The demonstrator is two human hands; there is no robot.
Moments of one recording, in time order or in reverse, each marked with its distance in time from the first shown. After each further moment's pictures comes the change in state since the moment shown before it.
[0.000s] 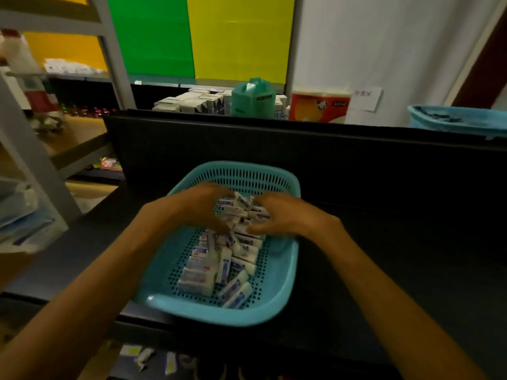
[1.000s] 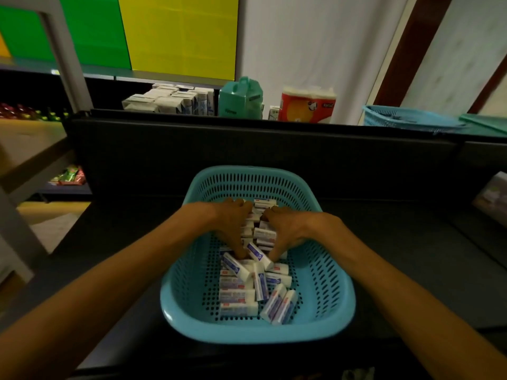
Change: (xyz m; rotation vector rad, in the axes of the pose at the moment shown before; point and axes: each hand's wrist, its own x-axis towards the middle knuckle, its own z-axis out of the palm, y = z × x) left_hand 0.053 -0.025 0.019 0.242 -0.258 0.321; right_hand 0.036 -0.029 0.022 -0.198 -0.383 0.408
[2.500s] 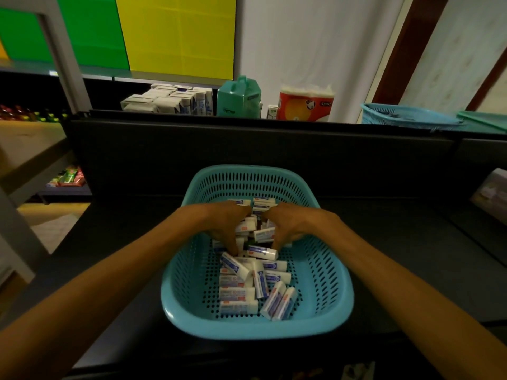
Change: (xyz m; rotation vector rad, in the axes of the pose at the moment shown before) left_hand -0.001 -0.005 0.004 -0.131 0.033 0.100; right_hand -0.005 -0.004 -0.007 0.041 0.074 -0.074
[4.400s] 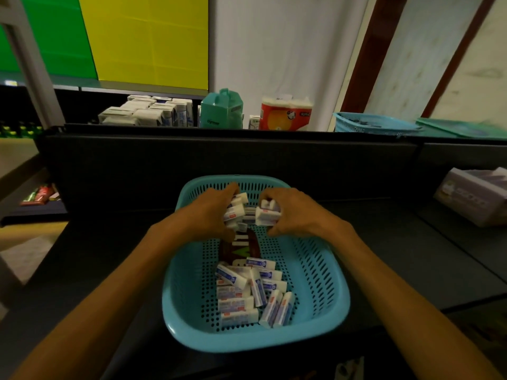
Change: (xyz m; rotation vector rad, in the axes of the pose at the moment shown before) left_hand -0.037 -0.002 -0.017 -0.240 0.433 0.102; right_hand -0.040 0.004 -0.010 0.256 0.518 0.022
